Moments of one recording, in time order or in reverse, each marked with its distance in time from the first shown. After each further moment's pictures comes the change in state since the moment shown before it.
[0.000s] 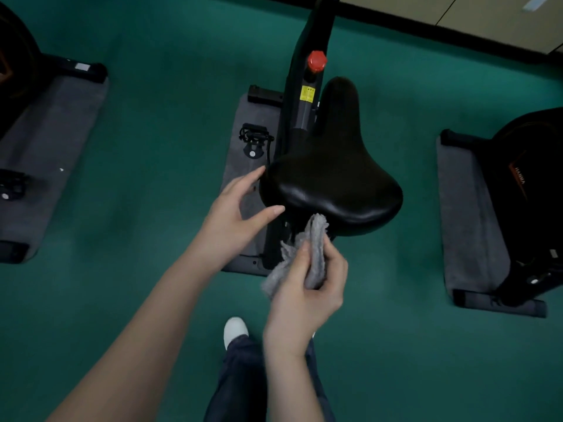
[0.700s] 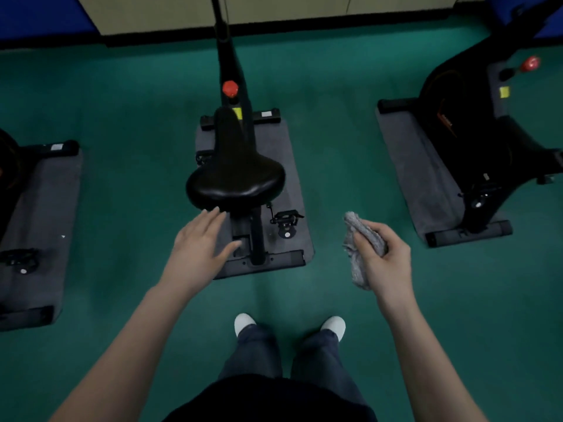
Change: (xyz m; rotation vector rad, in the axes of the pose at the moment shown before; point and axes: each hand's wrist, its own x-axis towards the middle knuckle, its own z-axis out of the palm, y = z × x) left_hand -0.100 0.094 0.044 0.940 -0.222 0.146; right_hand 0.135 -0.064 -0.245 -0.197 -0.330 0.215
